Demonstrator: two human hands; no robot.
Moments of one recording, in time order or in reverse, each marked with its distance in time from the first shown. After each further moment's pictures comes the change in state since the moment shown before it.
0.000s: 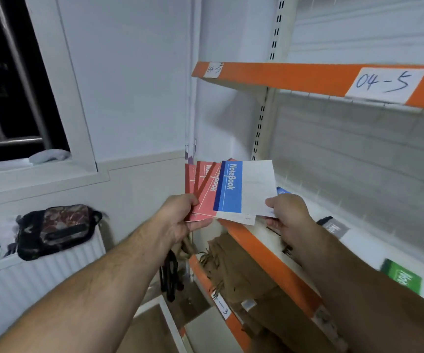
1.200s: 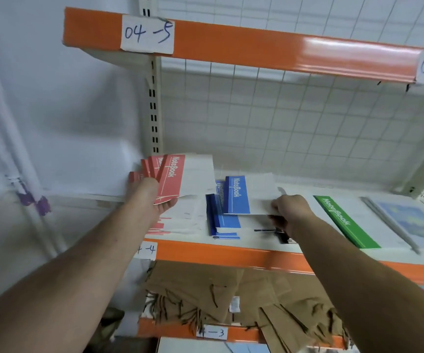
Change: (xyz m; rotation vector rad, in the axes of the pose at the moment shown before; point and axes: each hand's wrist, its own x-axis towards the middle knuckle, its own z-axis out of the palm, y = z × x) left_hand 0.246 0.077 0.063 0.243 -0.532 -0.170; right_hand 0.051 0.022 0.032 0.046 0.977 0.254
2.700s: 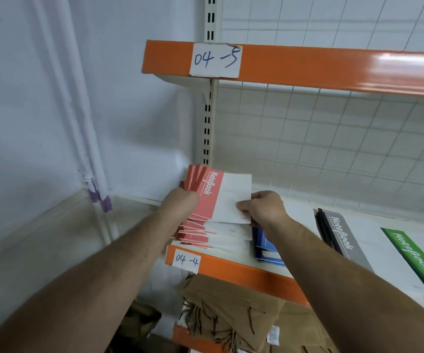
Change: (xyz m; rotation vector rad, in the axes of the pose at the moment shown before) left_hand 0.022 0.015 -0.038 0.654 0.040 0.128; right_hand -0.025 -0.041 0.131 -0.103 -0.368 -0.274
